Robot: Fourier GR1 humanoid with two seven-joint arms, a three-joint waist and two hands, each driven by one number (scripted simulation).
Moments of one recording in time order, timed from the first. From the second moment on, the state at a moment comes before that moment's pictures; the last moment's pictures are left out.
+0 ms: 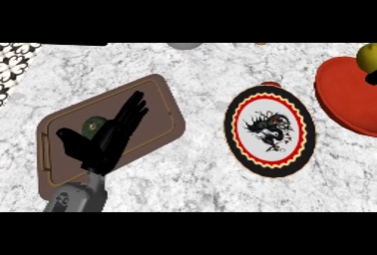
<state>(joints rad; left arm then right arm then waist) -0.16 0.13 -0.21 -1.56 0.26 -0.01 0.15 -0.87 -0.58 -0.29 -0.61 1.21 -0.23 0.51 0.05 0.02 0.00</state>
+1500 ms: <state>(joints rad) -0.10 0.15 -0.15 -1.56 0.26 0.00 0.14 -0.69 -0.27 -0.74 -0.96 0.49 -0.50 -0.31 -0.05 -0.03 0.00</state>
